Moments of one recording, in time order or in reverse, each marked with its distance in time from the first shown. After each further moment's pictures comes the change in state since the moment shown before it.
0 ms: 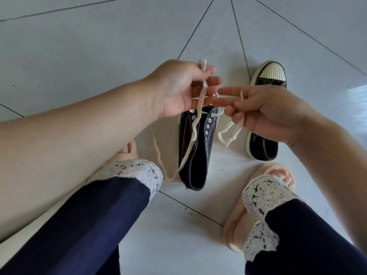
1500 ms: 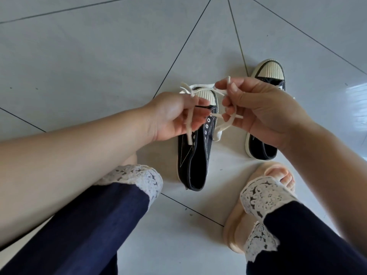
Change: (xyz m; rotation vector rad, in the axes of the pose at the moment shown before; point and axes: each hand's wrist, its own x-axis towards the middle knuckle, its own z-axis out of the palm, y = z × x) left_hand 0.005 -0.040 -0.023 0.053 0.037 -0.196; right_hand -0.005 0.012 0.008 -0.054 -0.069 -0.238
